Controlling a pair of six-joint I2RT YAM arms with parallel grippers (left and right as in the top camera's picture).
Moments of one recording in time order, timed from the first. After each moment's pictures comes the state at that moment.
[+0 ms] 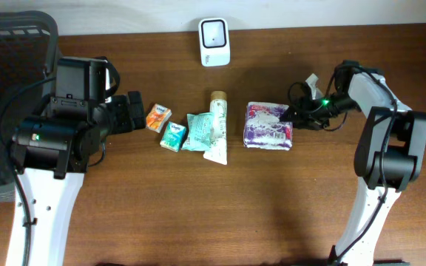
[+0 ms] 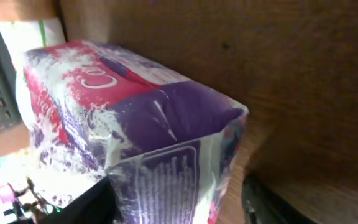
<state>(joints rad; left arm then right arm) -0.17 1.36 1.64 -1.20 -0.15 -0.25 -0.16 2.30 1.68 -1.07 -0.77 -0.21</state>
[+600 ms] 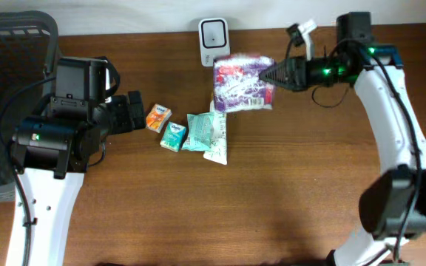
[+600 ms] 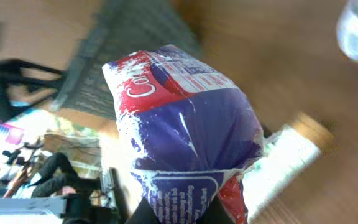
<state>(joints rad) -0.17 1.36 1.64 -1.20 -0.15 -0.25 -0.01 1.86 1.76 -0.97 -1.20 -0.22</state>
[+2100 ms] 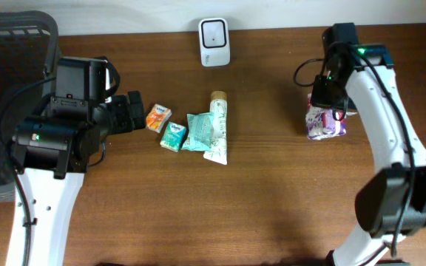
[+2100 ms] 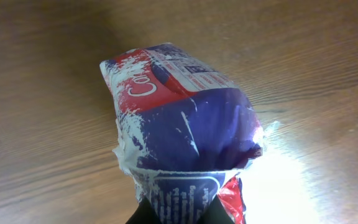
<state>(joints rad) -0.17 1.36 1.64 -1.20 -0.15 -0.25 0.04 1.89 1.76 -1.25 0.22 0.32</state>
